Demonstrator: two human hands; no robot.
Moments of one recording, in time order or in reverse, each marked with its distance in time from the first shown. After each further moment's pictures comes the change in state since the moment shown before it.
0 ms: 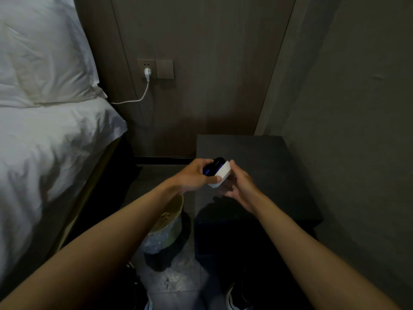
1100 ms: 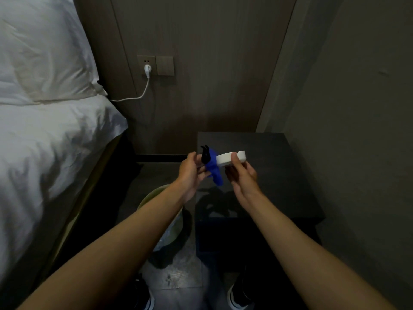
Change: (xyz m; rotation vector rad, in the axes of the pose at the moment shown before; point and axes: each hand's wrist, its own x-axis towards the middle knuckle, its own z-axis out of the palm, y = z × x) left_hand 0.001 -0.004 0.020 -0.932 0.464 -0.178; right_hand -0.002 0.007 0.011 0.222 0.205 -0.223
